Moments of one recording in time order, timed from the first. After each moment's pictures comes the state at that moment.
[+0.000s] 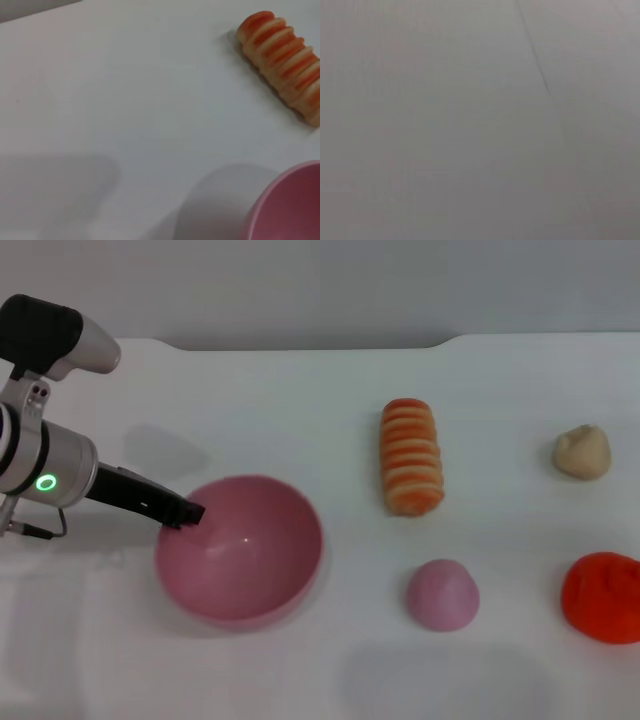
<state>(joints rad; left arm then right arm) -0.55 -2.05 1.21 1.05 2.41 1.31 -2.39 0.49 2.06 -1.47 -0.29 0.70 -1.30 0.01</state>
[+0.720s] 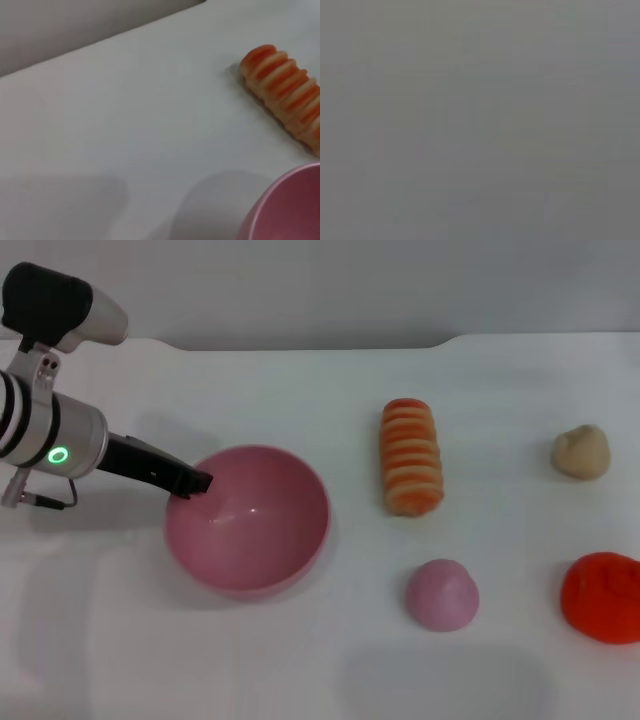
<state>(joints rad) -0.59 -2.05 1.22 1.05 2.41 1.26 -2.39 0.49 1.97 -1.48 -0.53 0.27 -0.77 0.41</state>
